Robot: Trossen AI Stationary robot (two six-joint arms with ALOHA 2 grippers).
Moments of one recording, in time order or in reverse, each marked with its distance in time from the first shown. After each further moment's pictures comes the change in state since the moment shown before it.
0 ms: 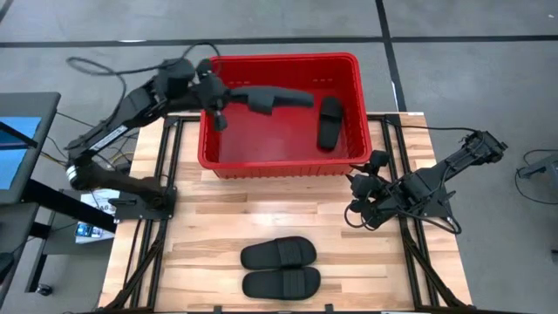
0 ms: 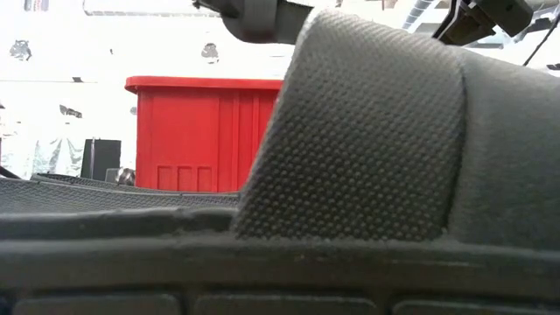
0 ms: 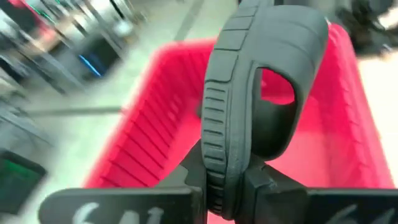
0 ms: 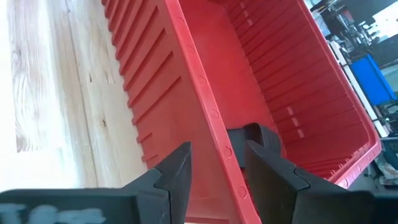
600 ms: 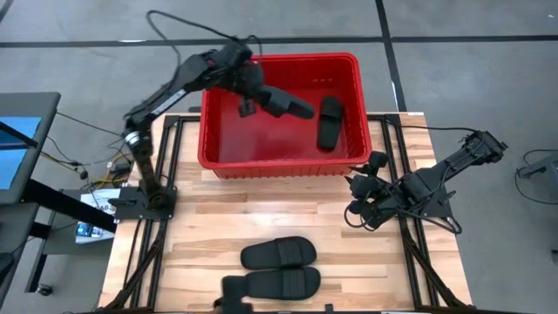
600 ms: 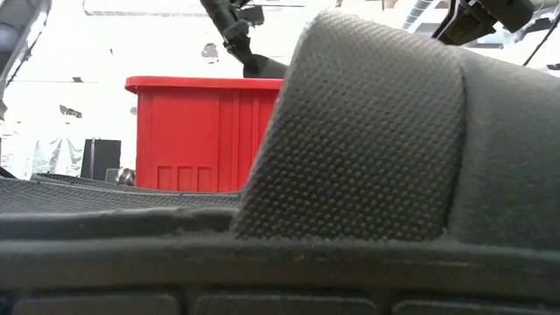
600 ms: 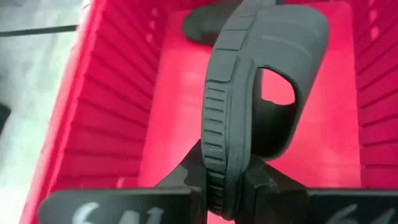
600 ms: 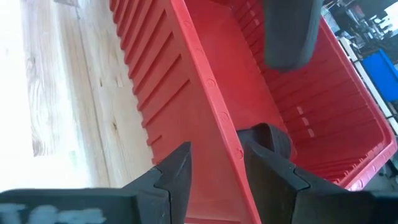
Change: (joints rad) left arm 0.092 0.559 0.539 -0.426 -0.007 0.113; right arm 0.000 0.000 0.000 0.028 -0.026 0.010
